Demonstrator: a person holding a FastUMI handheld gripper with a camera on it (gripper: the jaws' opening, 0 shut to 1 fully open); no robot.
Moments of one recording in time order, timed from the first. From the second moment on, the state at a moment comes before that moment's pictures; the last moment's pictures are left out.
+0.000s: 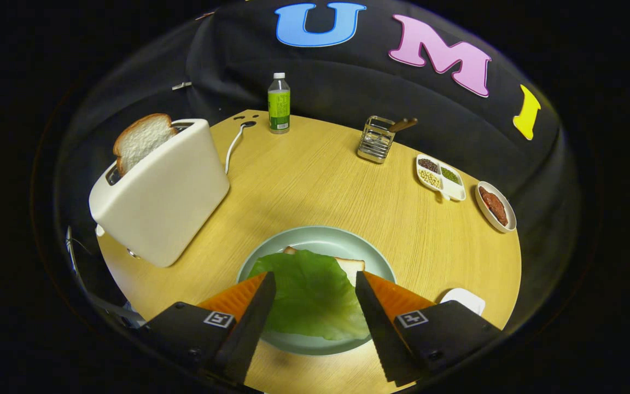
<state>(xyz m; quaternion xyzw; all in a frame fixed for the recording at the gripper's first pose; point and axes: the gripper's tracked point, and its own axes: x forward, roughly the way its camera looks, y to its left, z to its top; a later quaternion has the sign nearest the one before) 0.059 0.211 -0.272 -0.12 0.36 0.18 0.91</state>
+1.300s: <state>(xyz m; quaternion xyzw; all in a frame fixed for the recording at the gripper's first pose) 0.018 0.413 -0.108 -0.10 0.21 0.36 0.90</state>
